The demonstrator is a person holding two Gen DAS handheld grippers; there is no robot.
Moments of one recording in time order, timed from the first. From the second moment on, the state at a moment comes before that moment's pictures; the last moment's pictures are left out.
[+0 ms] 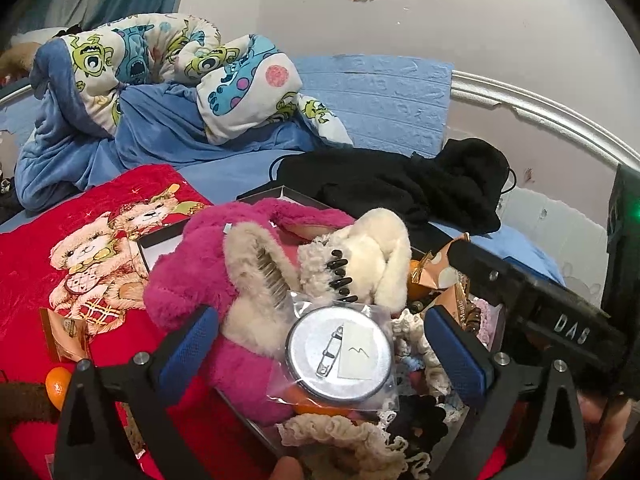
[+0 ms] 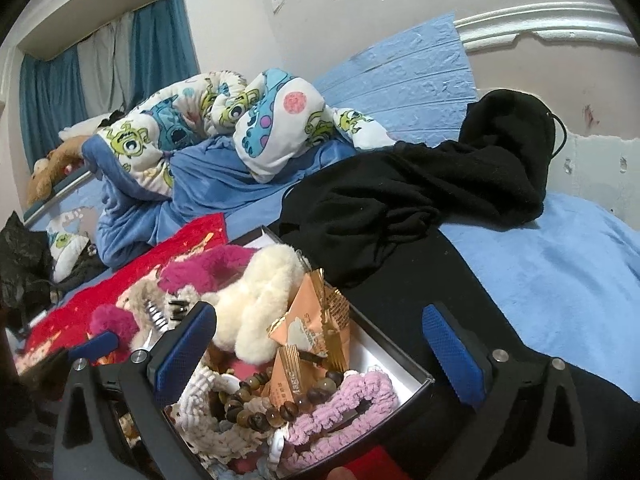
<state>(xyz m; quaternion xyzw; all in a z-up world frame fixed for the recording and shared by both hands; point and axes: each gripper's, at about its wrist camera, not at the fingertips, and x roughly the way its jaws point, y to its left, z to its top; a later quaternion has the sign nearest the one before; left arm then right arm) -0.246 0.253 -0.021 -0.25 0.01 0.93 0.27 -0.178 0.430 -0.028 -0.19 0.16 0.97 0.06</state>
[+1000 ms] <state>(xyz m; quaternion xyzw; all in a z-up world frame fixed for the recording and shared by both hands) -0.224 0.264 -0.021 -0.25 0.06 0.93 0.26 -0.140 0.401 -0.004 -0.17 0.13 0.97 0.08</state>
